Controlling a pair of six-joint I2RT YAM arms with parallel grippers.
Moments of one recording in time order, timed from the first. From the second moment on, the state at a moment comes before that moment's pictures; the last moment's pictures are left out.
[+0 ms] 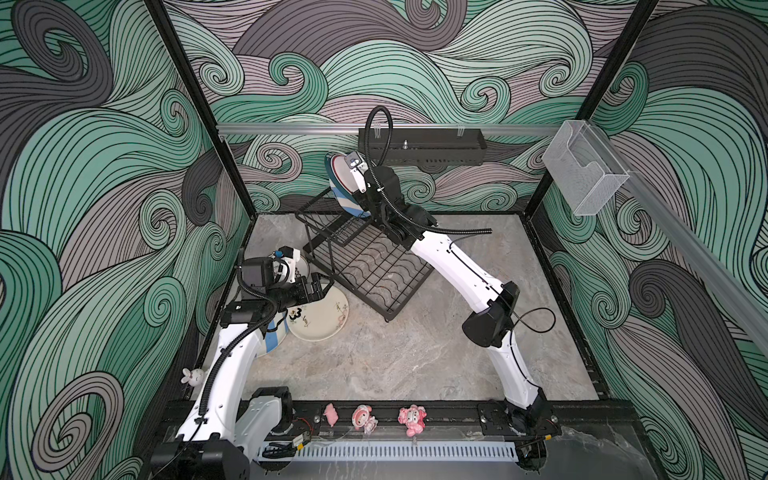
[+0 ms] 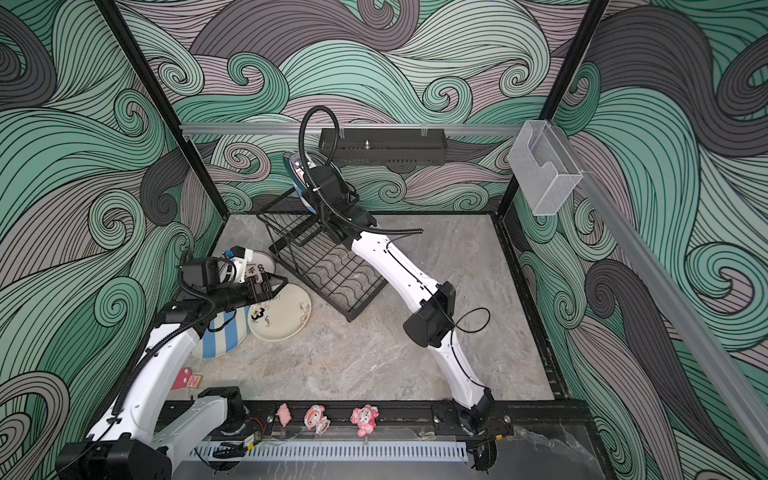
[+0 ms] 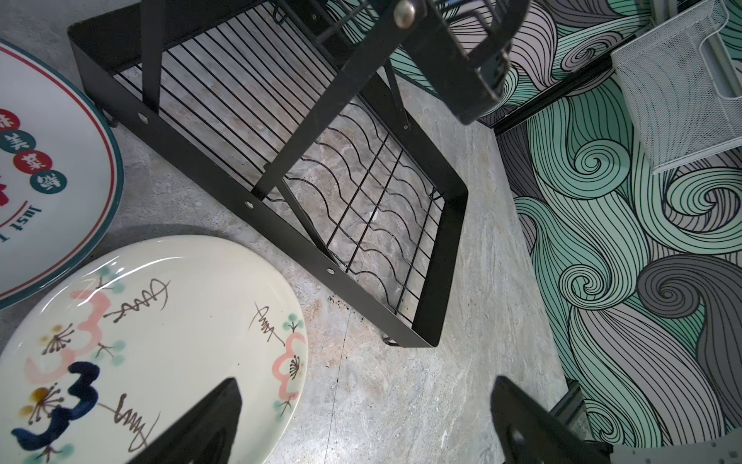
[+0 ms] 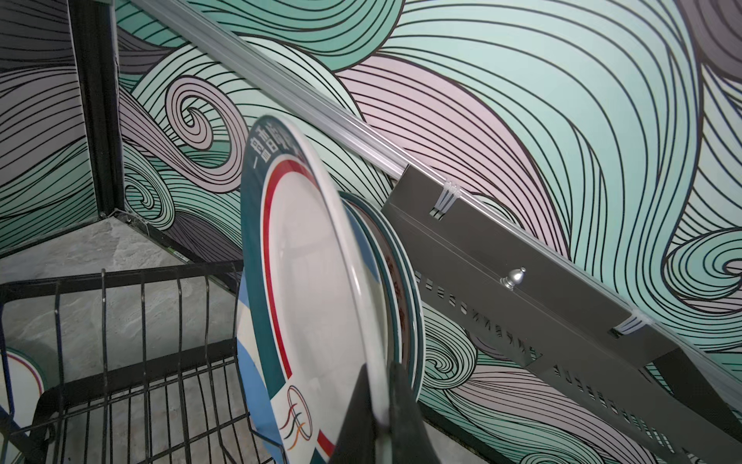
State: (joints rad) left arm 0.05 0.96 0.81 -0.58 0.61 -0.30; right arm 0.83 2.25 2.56 -0.46 0.59 -0.41
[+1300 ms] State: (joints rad) left arm 0.06 0.95 0.80 -0.58 0.61 -0.30; right arm 0.83 2.26 2.53 -0.52 0.59 -0.30
